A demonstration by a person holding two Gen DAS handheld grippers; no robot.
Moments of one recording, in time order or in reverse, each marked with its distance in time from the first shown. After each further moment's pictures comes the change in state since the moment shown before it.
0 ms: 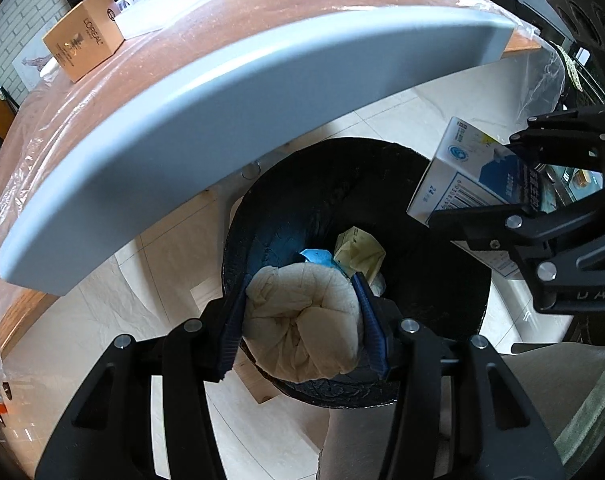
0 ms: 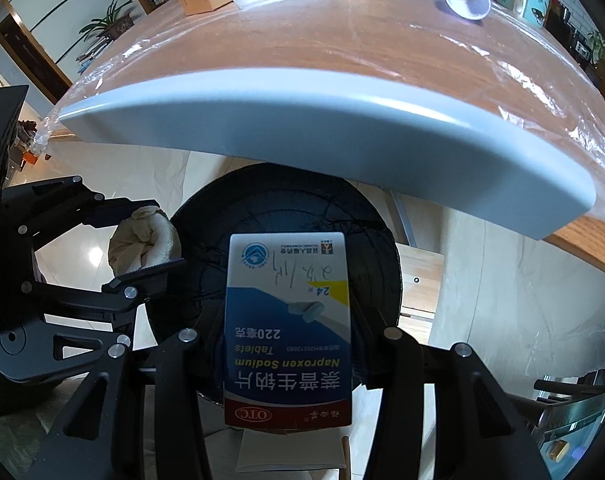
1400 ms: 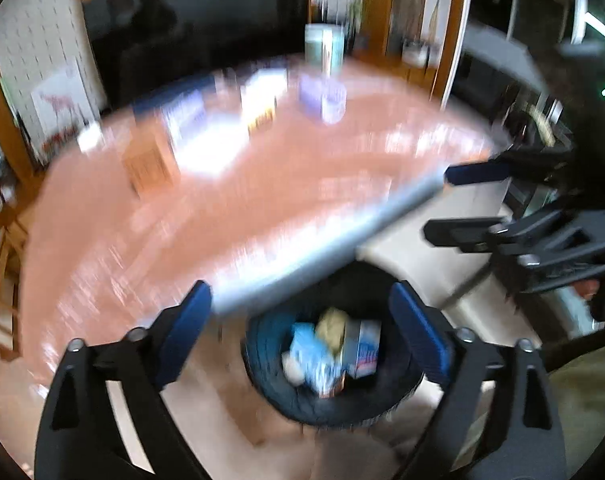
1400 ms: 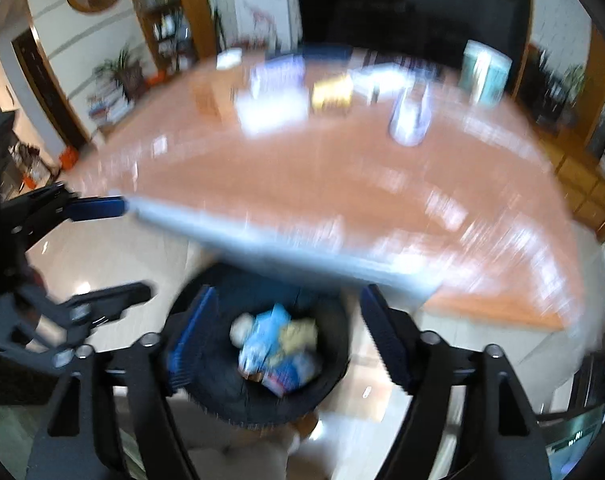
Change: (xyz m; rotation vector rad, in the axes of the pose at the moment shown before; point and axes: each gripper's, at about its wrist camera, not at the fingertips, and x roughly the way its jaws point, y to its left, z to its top) left arm -0.144 0.027 0.018 -0.036 -0.367 -0.045; right arm -0.122 0.005 0.023 -0.037 -0.315 -0.067
